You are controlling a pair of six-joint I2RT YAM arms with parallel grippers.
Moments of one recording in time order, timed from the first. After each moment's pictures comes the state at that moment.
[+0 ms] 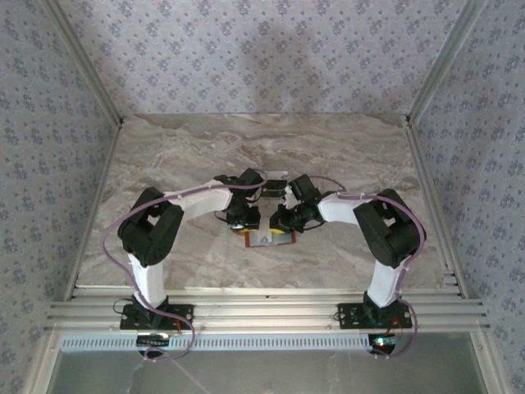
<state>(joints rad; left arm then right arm) -0.72 1.89 1.24 -0.74 0.17 -0.69 0.56 1.81 0.91 -0.16 -0.61 0.74</state>
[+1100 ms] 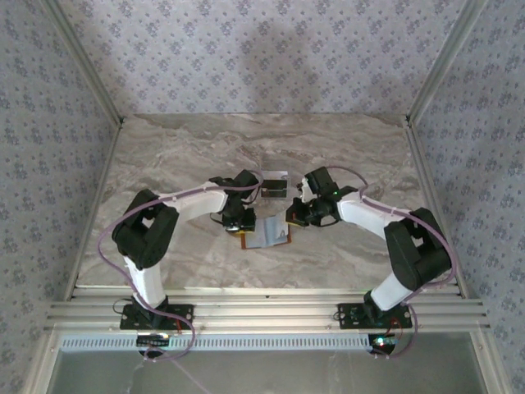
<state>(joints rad) -0.70 1.84 1.18 -0.74 0.16 -0.68 0.48 1.57 0.90 -0.40 -0.48 0.62</state>
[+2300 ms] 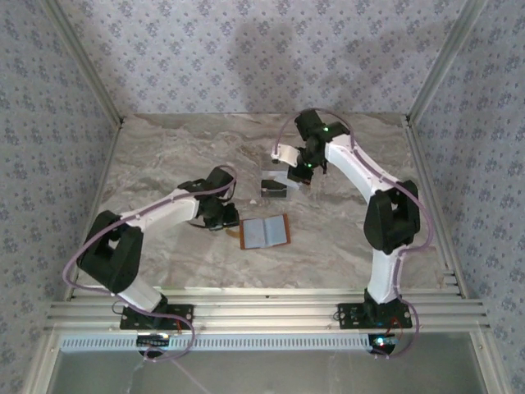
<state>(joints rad) -0.59 1.56 0.99 -0.67 0.17 -0.71 0.43 1.94 1.79 -1.07 -0.27 -0.90</state>
